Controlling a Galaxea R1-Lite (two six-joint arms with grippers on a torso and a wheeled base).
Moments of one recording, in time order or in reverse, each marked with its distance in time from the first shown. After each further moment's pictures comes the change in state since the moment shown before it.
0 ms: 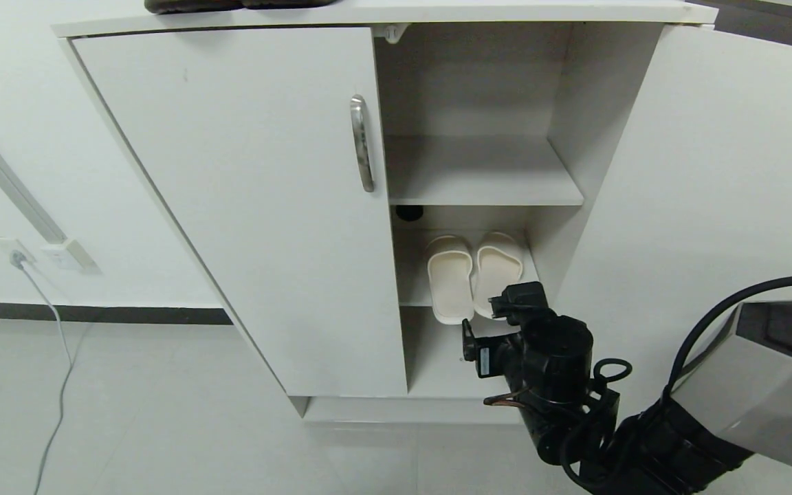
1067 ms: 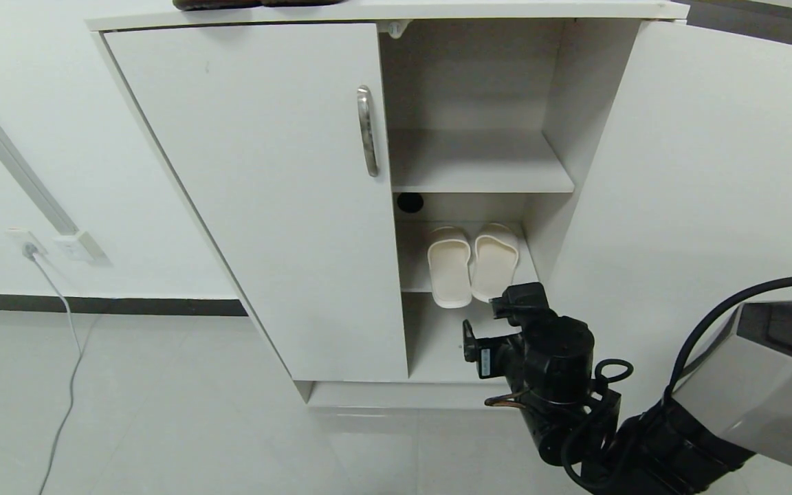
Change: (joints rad) left arm 0.000 0.000 0.000 -0.001 0.000 0.003; right arm -0.003 -0.001 0.006 0.000 0.002 0.000
